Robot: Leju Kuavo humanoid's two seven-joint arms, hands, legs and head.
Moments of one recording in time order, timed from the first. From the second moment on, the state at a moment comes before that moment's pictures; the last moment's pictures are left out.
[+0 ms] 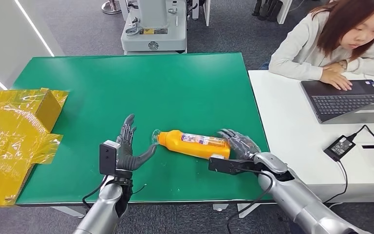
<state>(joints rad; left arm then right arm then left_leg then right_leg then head) -0.36 -0.16 -0.41 -0.79 0.01 0.19 -0.60 -0.53 -0.29 0.75 -0.97 0.67 0.06 -0.29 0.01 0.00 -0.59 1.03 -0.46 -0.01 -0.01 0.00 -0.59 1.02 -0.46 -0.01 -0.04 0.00</state>
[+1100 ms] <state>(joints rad) -0.39 -0.20 -0.41 -0.77 0.02 0.15 -0.58 -0.87 0.09 0.71 -0.47 0.60 0.23 -0.29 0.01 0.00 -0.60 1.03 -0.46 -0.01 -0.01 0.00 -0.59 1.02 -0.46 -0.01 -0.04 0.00</state>
